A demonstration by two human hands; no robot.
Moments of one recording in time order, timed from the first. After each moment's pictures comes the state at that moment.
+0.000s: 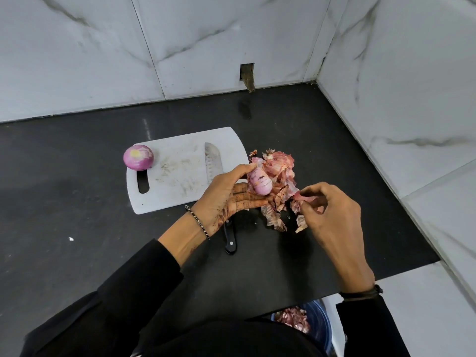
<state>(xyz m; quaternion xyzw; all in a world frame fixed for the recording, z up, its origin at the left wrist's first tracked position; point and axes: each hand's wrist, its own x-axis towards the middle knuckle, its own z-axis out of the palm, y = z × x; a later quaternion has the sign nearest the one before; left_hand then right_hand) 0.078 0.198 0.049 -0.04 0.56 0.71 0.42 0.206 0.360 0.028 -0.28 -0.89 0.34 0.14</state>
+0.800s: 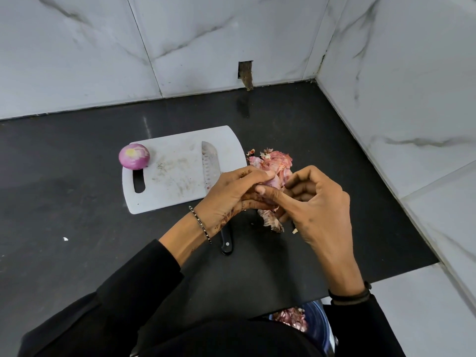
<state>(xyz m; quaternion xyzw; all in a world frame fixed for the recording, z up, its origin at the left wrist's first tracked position) 0.087 0.207 0.056 0.08 0.59 0.70 0.40 0.191 0.329 0.073 -0.23 -0.76 0.58 0.17</state>
